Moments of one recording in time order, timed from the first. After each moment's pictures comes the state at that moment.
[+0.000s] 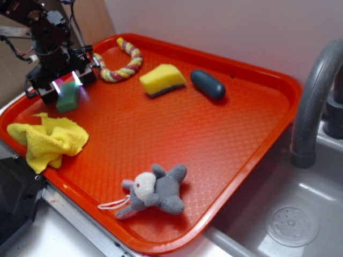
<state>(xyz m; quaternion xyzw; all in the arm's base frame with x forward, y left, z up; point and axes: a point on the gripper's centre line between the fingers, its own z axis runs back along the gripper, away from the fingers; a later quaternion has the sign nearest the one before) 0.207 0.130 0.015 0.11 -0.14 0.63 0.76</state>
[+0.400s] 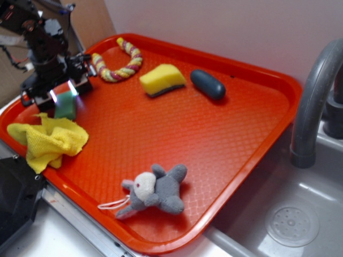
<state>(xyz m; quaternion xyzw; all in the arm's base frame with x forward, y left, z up) 0.188 0.101 0.021 0.12 -0.14 0.61 0.77</state>
